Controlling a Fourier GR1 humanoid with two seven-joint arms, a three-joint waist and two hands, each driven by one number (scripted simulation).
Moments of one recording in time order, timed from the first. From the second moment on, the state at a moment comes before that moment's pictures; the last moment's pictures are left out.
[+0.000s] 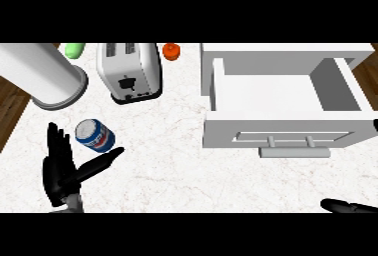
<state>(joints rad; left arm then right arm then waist) 0.03 0.00 0.13 -1.47 -0.02 0.48 -0.08 0.15 -0.09 -0.22 -2.15 -0.11 0.05 0.18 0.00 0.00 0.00</state>
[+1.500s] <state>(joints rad) -0.34 0.15 0.37 -0.58 0.23 0.32 -0.58 0.15 -0.09 -0.30 -2.20 -0.14 0.12 0.25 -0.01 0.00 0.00</state>
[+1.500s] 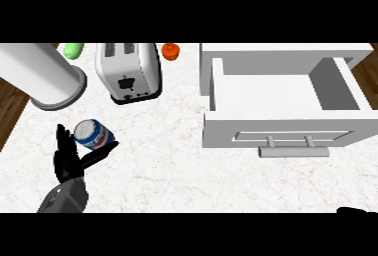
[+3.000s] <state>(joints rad) -0.66 0.10 0.26 -0.27 0.15 -0.02 -0.71 0.09 -0.10 -0.31 -2.23 -0.11 0.10 0.27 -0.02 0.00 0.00</state>
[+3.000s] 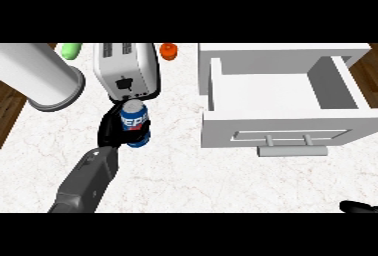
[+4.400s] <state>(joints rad) -1.03 0.00 -0.06 -0.90 0.18 0.29 0.08 0.09 -0.09 -0.32 -2.27 -0.07 0.08 0.31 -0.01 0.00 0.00</state>
